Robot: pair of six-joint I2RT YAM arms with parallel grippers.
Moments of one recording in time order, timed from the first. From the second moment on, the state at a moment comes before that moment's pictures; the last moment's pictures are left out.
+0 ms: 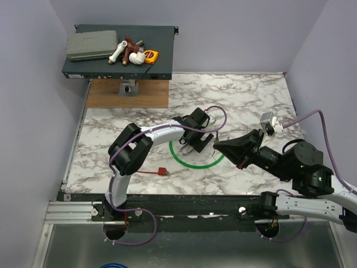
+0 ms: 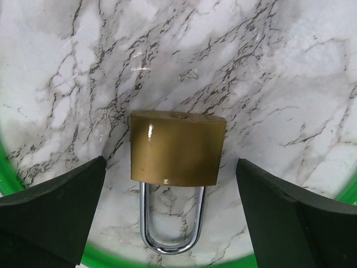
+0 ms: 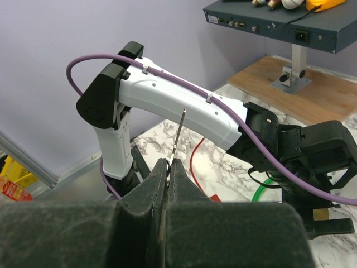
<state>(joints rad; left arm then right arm) -0.81 2.02 1.41 -0.44 0.01 -0.04 1.23 0.63 1.00 -0.24 0.19 0.26</state>
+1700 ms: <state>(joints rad) -0.86 0.55 1.14 -0.95 0.39 0.84 1.23 0.89 1.36 -0.46 0.08 0.19</state>
